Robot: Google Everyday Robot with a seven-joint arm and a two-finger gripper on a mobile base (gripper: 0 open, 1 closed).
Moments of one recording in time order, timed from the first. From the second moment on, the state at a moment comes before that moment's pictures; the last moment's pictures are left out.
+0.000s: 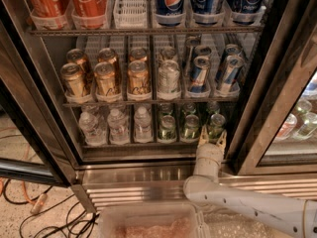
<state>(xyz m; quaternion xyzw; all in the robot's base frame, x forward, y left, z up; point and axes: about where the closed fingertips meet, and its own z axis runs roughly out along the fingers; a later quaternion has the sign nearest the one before) 0.674 -0.250 0.589 0.14 0.66 -0.14 0.72</state>
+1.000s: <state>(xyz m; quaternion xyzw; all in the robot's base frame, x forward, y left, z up) 0.687 -0.257 0.586 0.15 0.66 -0.14 0.72</state>
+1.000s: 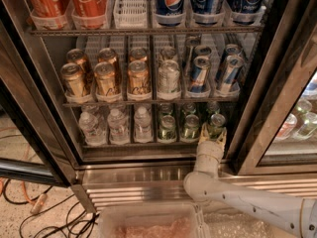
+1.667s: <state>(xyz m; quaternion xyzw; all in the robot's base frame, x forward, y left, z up) 0.686 -0.257 0.586 0.15 0.66 -0.14 0.72</state>
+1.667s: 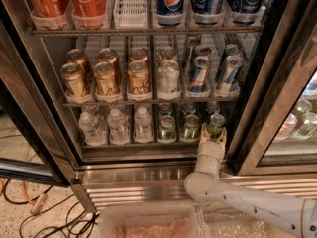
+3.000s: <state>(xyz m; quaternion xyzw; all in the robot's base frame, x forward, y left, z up) 0.677 -0.256 0.630 0.15 0.62 -0.12 0.76</state>
